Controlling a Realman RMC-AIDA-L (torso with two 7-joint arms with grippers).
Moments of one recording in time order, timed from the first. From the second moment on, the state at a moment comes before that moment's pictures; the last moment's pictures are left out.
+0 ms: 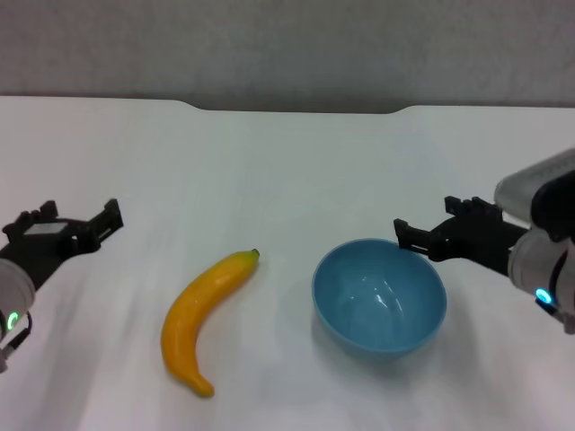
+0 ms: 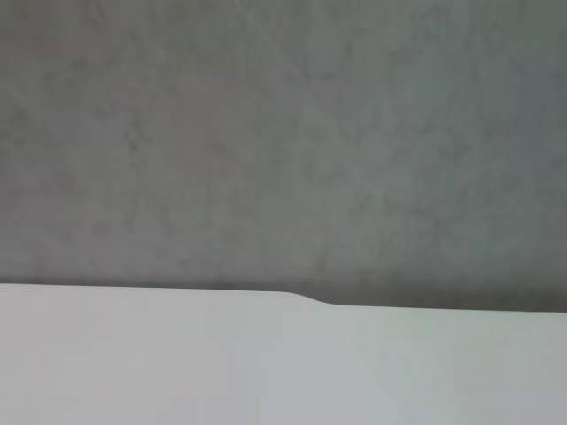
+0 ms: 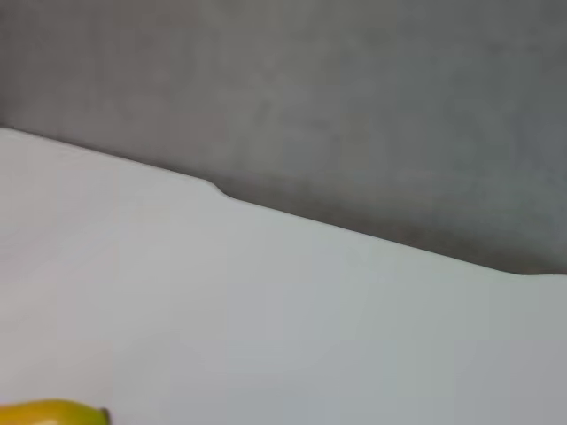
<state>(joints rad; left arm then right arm) 0.03 -2.02 -1.29 -1.36 0.24 0.06 2.44 0.21 2.00 1.29 1.30 -2.27 0.35 -0.58</state>
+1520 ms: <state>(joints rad) 0.02 -2.03 -1.29 -1.43 0.24 0.23 2.49 0.58 2.01 1.63 1.02 -2.39 0.99 -0.34</state>
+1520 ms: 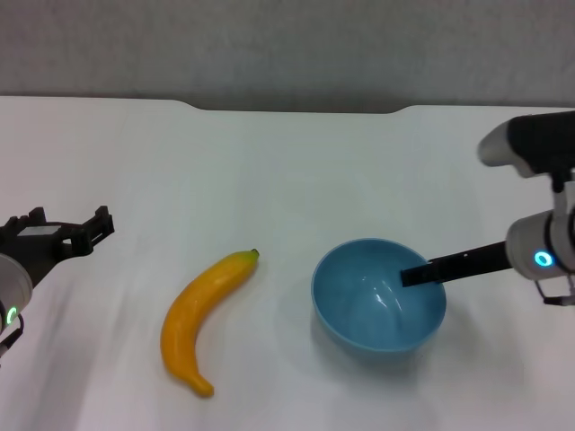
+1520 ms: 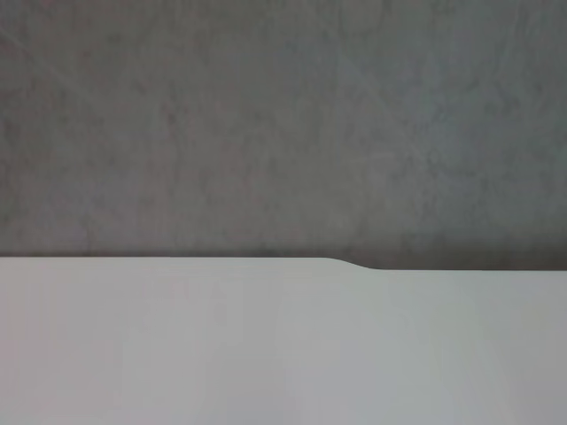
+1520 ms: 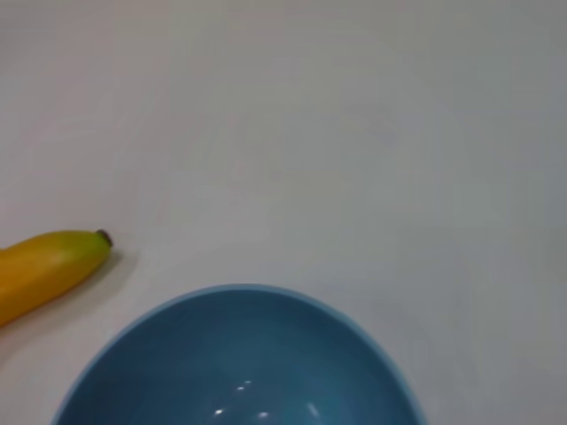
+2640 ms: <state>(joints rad) 0.00 -2.03 -1.28 -1.41 0.24 0.23 2.49 0.68 2.01 1.60 0.82 -2.40 0.93 -0.32</state>
